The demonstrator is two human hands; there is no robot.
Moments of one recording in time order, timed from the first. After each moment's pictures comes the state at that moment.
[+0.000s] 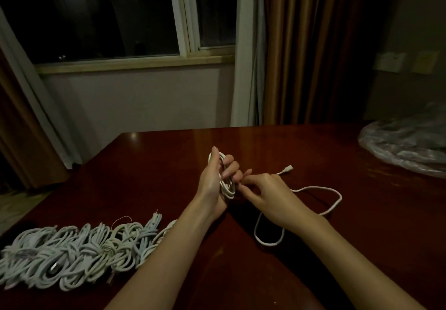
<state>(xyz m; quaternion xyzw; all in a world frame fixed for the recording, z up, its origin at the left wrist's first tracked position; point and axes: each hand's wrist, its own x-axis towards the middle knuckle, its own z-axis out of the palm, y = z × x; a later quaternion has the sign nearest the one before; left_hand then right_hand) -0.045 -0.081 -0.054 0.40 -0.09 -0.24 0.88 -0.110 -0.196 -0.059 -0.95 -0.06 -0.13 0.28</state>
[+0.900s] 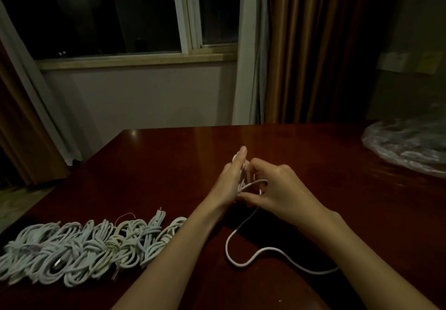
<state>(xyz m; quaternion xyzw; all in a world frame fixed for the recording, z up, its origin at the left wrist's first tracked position) -0.053 -0.079 -0.054 0.71 -0.26 -0.17 0.63 -0.125 -0.197 -0.043 -0.93 -0.14 -0.20 0.28</state>
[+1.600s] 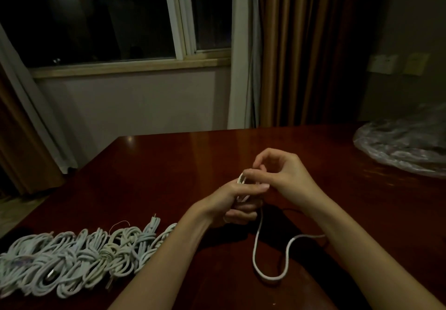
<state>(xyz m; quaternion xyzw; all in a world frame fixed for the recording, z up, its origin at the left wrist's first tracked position) -0.055 -0.072 -0.051 0.55 -0.34 -0.46 0.61 -0.118 -0.218 -0.034 -0.80 -0.05 -0.20 0.56</state>
